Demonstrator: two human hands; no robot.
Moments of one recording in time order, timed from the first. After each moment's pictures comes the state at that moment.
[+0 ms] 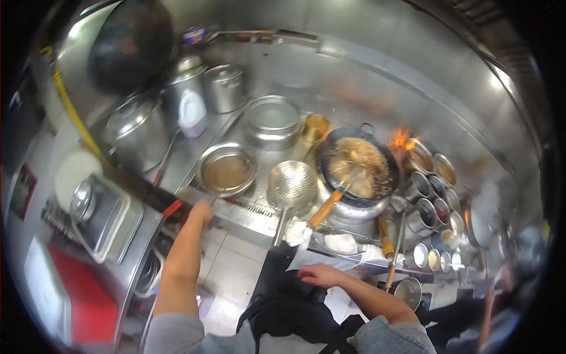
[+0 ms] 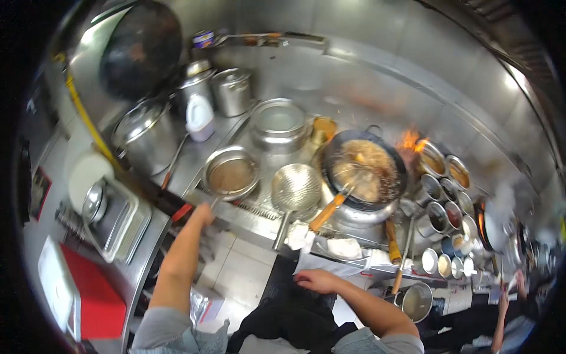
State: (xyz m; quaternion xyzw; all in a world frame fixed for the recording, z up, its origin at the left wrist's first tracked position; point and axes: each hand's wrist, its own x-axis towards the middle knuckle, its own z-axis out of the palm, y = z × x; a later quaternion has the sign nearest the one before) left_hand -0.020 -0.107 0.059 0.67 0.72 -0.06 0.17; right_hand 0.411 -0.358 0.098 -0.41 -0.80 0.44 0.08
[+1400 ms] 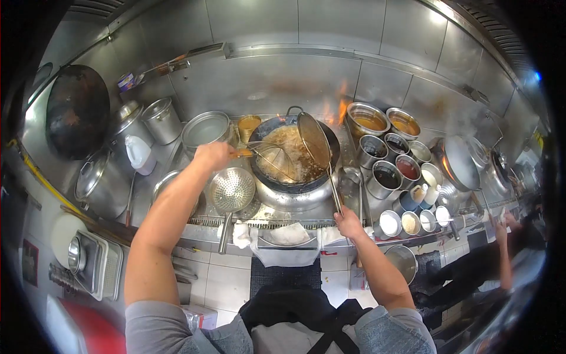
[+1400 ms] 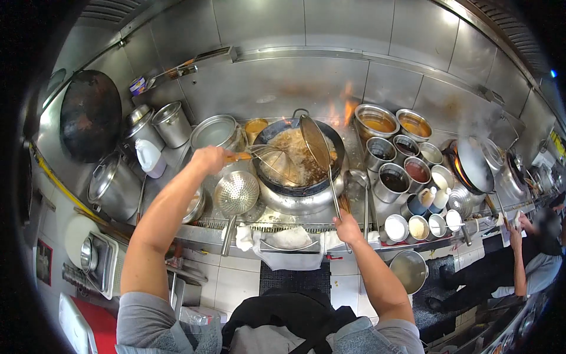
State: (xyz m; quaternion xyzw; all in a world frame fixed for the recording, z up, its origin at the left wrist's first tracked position) left_hand 0.373 -0.126 0.340 0.86 0.49 -0.09 -0.04; right_hand 0.709 -0.372 0.079 -0.76 -0.44 0.29 0.37
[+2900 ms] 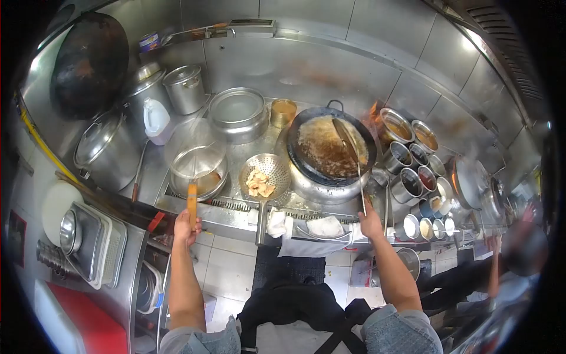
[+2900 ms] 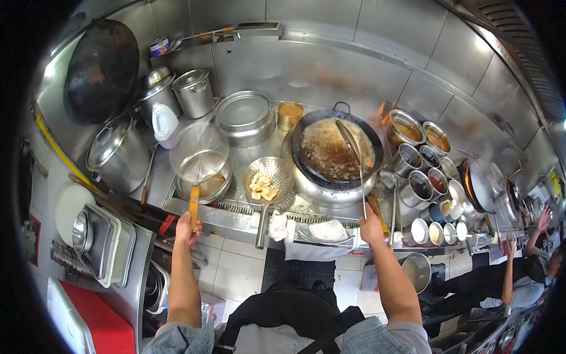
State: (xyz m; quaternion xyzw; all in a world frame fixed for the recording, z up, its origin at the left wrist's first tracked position) left_hand 0.016 -0.167 0.065 0.28 0.47 0.48 0.68; right_hand 0.592 -0.346 0.121 -0.80 -0.52 0.11 0.27
